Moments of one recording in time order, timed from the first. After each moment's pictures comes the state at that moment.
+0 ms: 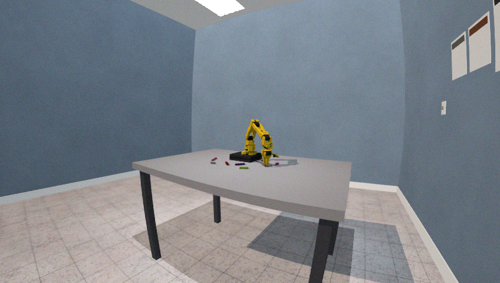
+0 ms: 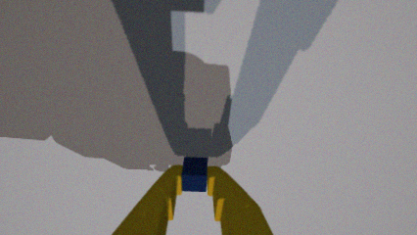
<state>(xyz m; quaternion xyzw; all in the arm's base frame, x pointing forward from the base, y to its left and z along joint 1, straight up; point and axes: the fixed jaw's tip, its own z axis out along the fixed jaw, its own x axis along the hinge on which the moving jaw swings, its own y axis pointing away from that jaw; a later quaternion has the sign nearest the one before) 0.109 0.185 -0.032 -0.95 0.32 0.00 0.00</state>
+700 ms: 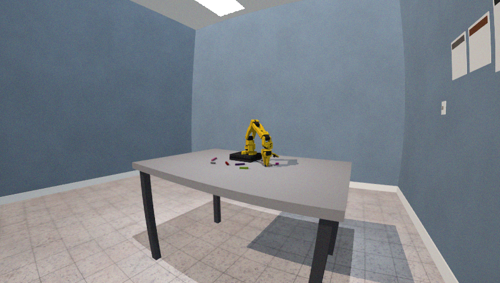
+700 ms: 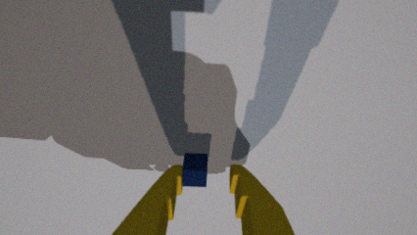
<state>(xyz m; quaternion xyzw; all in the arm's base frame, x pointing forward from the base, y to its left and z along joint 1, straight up) 0.109 0.185 -0.032 -0.95 0.32 0.00 0.00</state>
